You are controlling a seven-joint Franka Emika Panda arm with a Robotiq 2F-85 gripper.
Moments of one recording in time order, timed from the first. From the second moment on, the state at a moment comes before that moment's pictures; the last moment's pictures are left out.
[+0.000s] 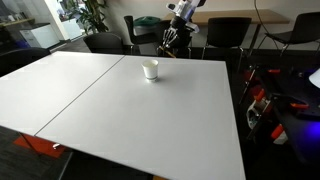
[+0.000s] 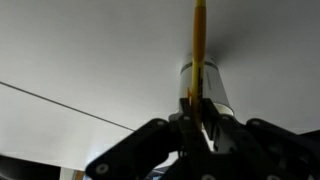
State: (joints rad) arm -0.20 0.62 -0.19 -1.92 1.26 2.56 -2.12
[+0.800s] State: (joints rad) arm -0.20 0.79 -0.15 -1.80 0.96 2.71 -1.72
